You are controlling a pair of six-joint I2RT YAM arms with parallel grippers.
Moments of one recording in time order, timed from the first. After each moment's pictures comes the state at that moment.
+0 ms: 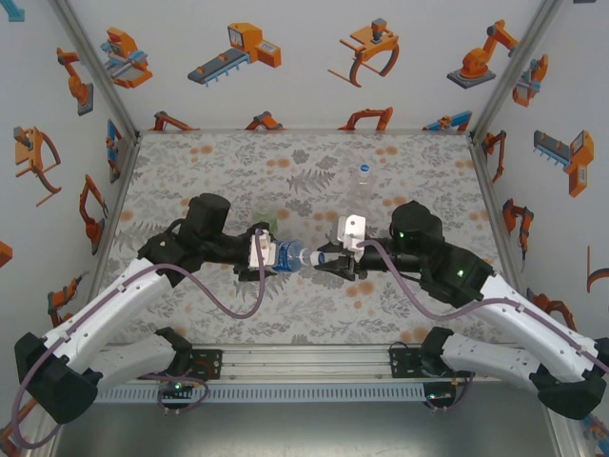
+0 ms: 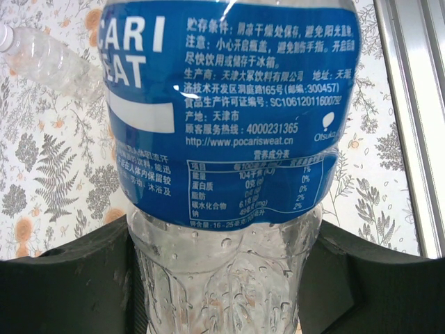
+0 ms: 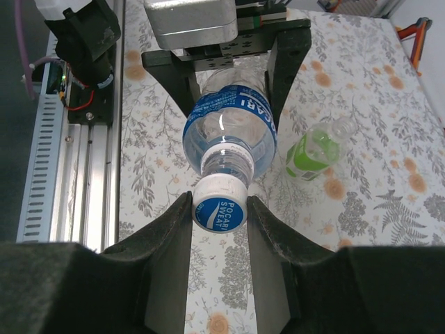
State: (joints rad) left arm -0.69 1.03 0.92 -0.58 0.67 0.91; right arm 0.92 0.91 1.03 -0.42 -0.49 -0.38
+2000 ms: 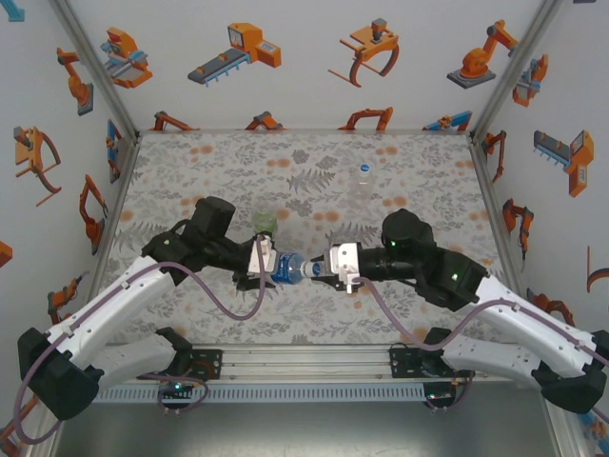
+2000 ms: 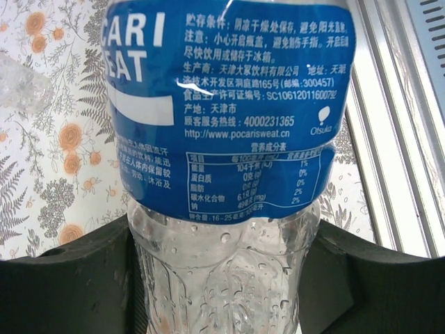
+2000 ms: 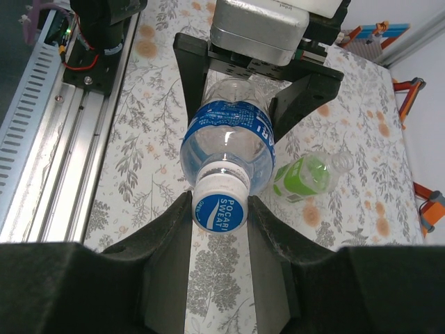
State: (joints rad) left arm -0.70 1.05 0.92 -0.67 0.75 0.94; right arm 0.99 0.90 1.00 -0.42 -0.52 -0.63
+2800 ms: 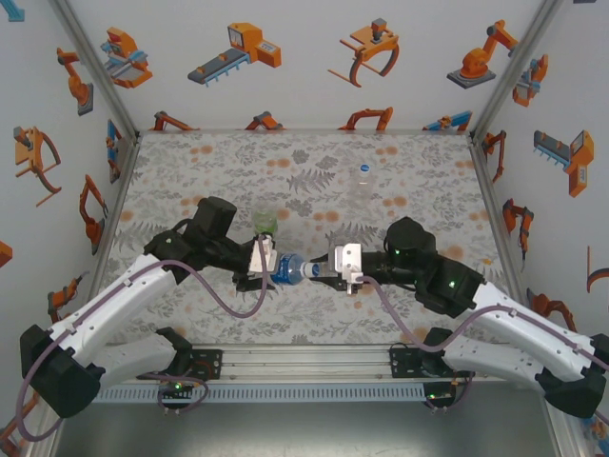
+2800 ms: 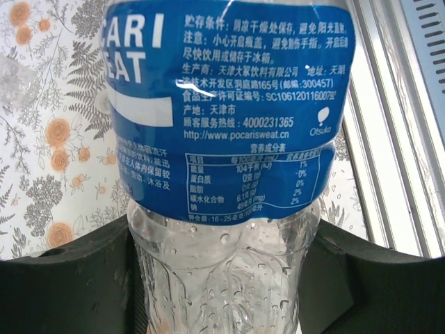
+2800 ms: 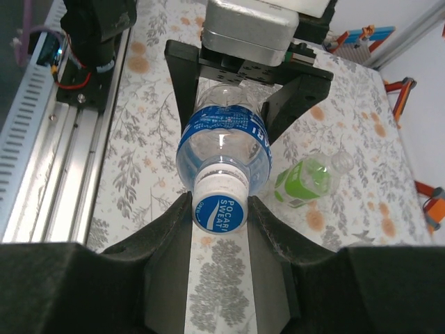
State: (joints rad) left arm -0.69 1.07 0.92 -0.69 0.75 0.94; right arm 0.99 0.85 0.88 -0.27 -0.49 -0.50
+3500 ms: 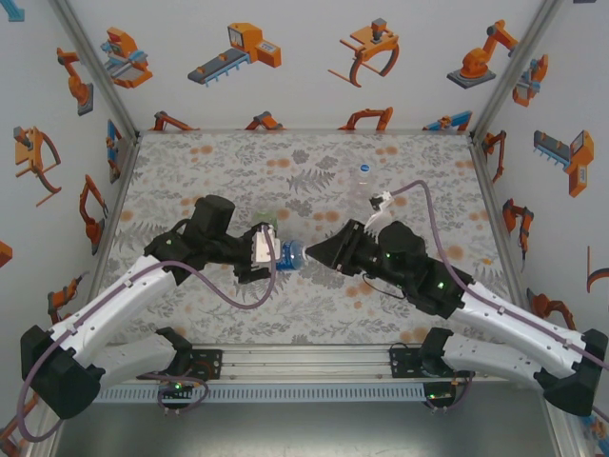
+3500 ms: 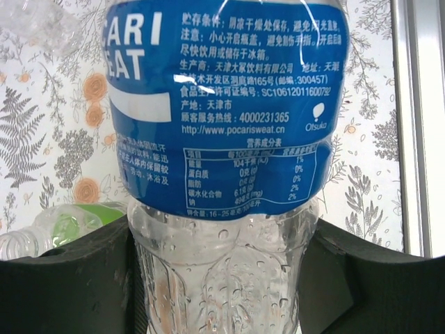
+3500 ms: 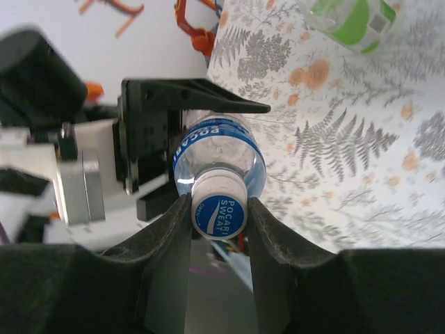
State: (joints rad) left arm -0.69 1.06 0.89 -0.58 0.60 0.83; right arm 0.99 0.88 0.80 -0.21 0.05 1.13
